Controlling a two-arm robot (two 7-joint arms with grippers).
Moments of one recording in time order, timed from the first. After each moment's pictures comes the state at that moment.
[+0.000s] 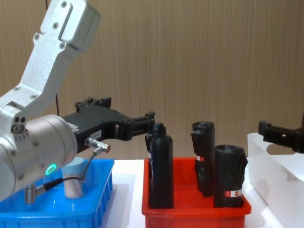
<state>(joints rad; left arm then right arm) -0.24 0.38 0.45 -1.63 -0.20 0.01 -0.01 -0.01 0.34 -0.23 -1.77 0.29 0.04 0.07</state>
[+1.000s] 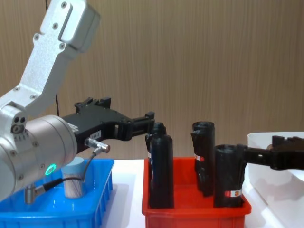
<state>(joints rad) -0.24 0.38 0.45 -1.63 -0.20 0.01 -0.01 0.13 0.31 -0.22 -1.59 0.29 0.14 0.29</state>
